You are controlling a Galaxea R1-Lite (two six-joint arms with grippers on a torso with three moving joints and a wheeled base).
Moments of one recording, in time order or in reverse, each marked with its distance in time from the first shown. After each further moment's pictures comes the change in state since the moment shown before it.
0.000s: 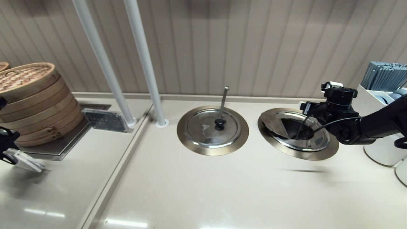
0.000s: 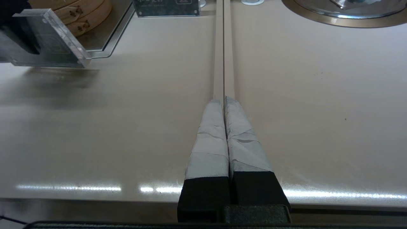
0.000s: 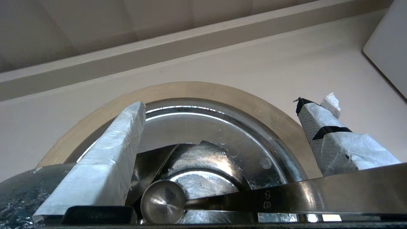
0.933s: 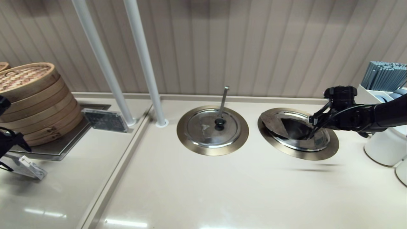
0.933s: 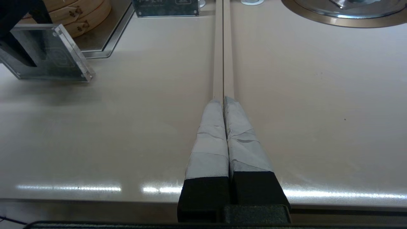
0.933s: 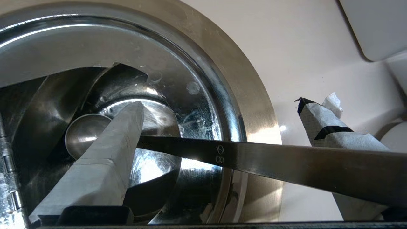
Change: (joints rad) left arm 0.000 0.000 0.000 0.000 0.000 -0.001; right arm -0.042 -0.042 -0.131 0.577 -0.091 -0.003
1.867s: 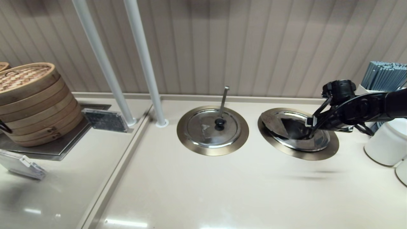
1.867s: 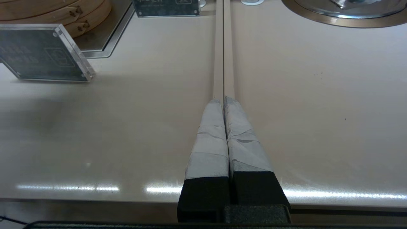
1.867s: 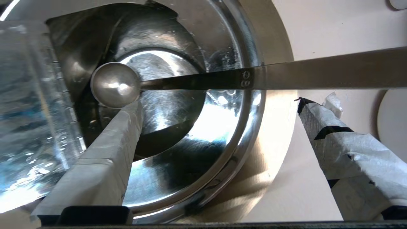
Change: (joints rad) left arm 0.000 0.000 0.000 0.000 0.000 0.000; right arm 0.058 -0.098 -0.031 0.295 0.050 0.085
